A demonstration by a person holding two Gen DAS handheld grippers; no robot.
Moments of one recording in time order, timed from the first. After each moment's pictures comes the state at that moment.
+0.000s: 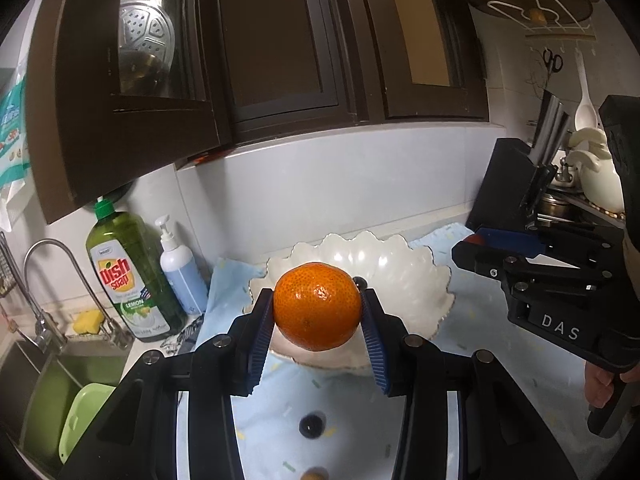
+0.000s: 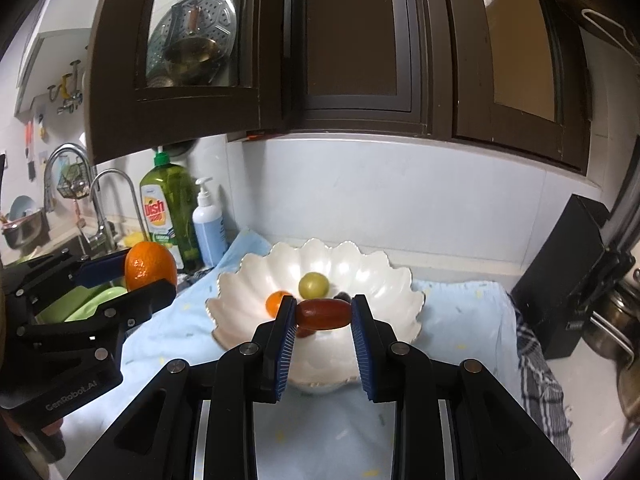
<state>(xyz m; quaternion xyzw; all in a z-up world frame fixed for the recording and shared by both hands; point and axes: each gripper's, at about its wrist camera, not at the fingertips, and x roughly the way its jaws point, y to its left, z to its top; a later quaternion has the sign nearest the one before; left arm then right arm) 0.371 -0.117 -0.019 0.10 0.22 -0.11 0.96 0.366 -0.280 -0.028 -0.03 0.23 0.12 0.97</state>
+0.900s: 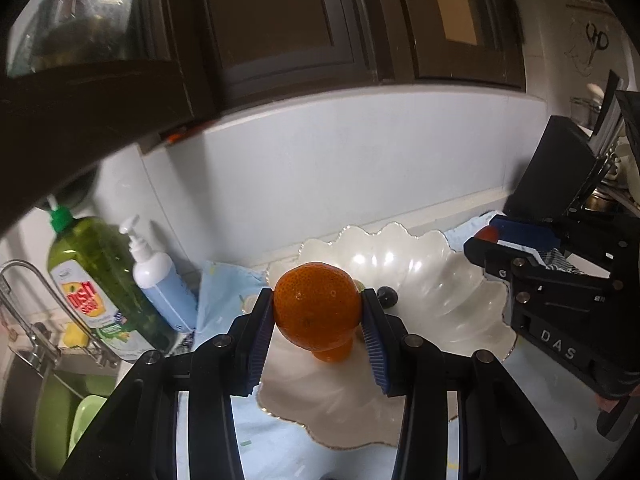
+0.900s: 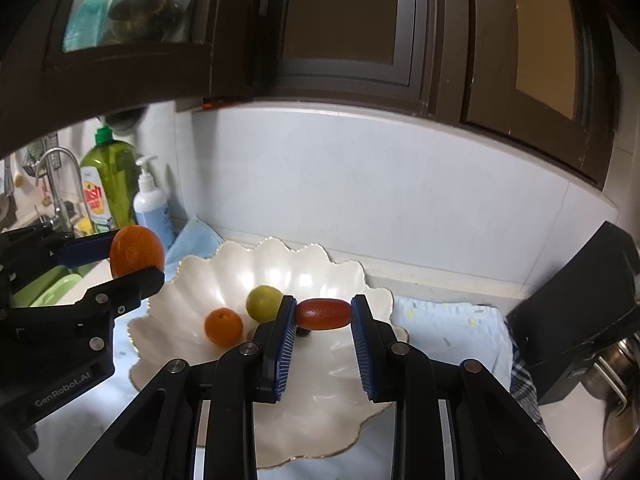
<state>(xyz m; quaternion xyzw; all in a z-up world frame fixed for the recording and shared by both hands) 0.484 -0.136 -0.034 0.11 0.29 -0.10 0.95 0.468 -0.282 -0.046 -0.08 0.28 0.08 0.95</state>
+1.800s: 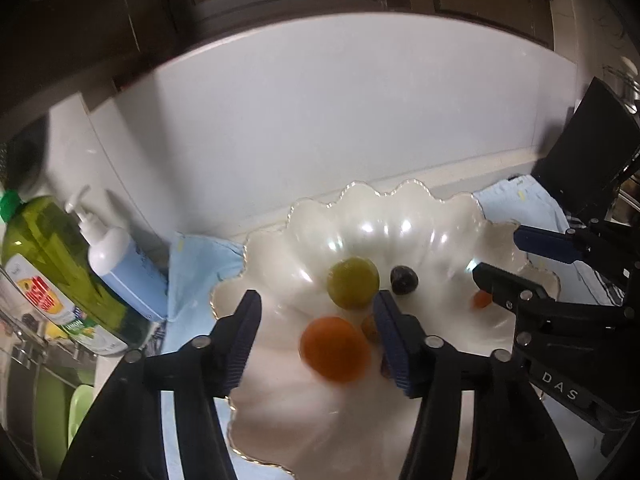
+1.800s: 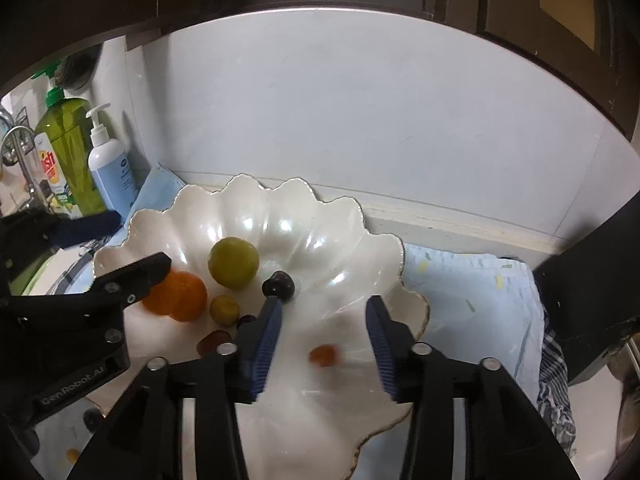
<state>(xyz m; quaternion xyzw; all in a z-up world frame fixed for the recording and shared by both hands) 0.541 -0.153 -0.079 0.13 0.36 -0.08 0.92 0.528 -0.292 -0.099 -0.06 0.37 0.07 0.92</state>
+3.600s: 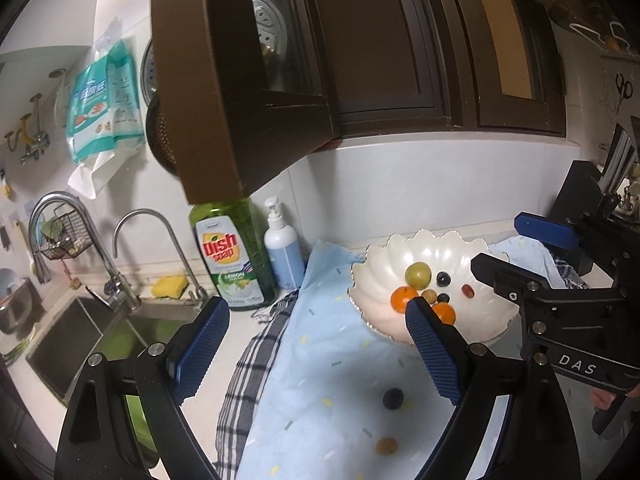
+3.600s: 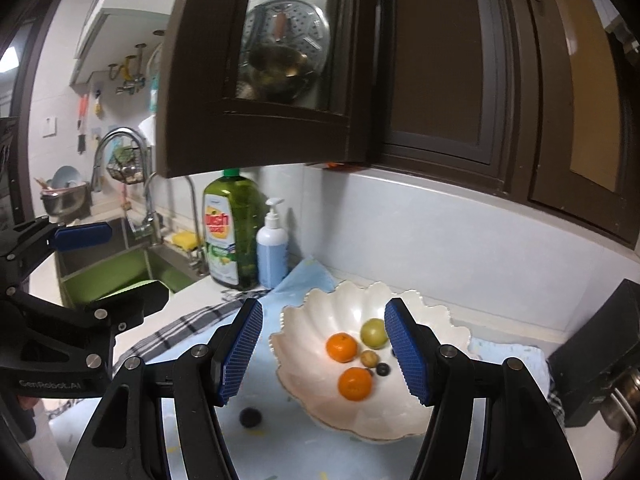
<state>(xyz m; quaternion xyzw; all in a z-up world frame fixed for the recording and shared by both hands) 0.331 -0.053 0.006 0.07 0.24 0.03 0.97 0.367 -0.218 -0.001 -0.09 0.19 0.22 0.95</state>
